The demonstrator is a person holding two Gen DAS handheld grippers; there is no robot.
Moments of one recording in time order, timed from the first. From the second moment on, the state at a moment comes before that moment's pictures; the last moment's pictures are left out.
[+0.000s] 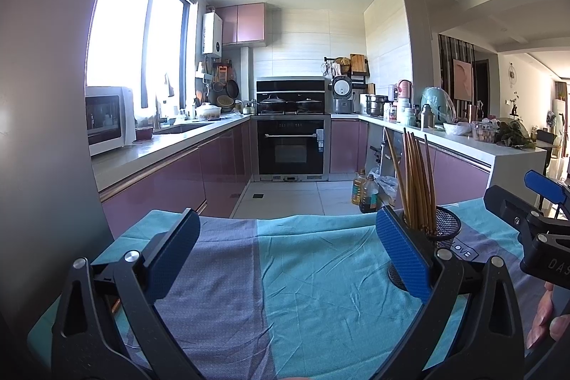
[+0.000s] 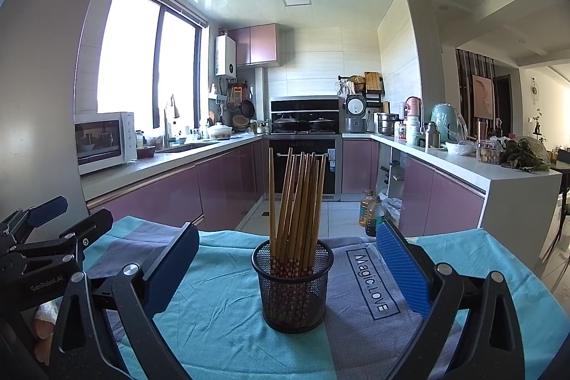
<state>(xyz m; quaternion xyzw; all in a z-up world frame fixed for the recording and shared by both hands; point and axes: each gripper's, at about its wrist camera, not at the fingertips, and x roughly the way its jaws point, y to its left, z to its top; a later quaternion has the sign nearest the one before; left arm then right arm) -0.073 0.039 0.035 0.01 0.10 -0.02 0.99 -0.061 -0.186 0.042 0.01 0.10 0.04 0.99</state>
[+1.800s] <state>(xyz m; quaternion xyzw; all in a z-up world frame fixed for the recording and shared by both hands) -0.070 0.043 0.037 0.01 0.10 -0.01 0.99 -0.058 -0.188 0.039 0.01 0.11 0.04 0.99</state>
